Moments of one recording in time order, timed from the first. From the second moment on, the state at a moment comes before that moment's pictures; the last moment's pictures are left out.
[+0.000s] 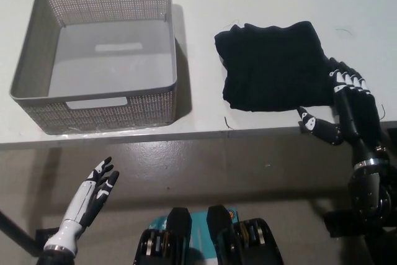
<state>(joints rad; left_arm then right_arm) -0.16 0.24 -0.06 0.38 0.25 -0.22 0.01 -0.42 -0.24 0.18 0.21 -0.76 0.05 -0.18</state>
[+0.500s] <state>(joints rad) -0.16 0.24 -0.06 0.38 0.27 -0.23 0.01 -0.46 -0.24 0.23 0.29 -0.78 0.06 -0.18</state>
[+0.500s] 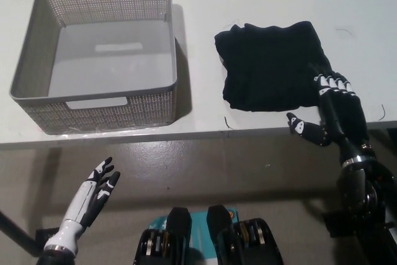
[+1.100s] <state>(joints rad) -0.18 0.24 -0.06 0.38 0.27 -0.22 0.01 -0.53 -0.20 0.26 0.36 -0.79 0.05 -0.21</state>
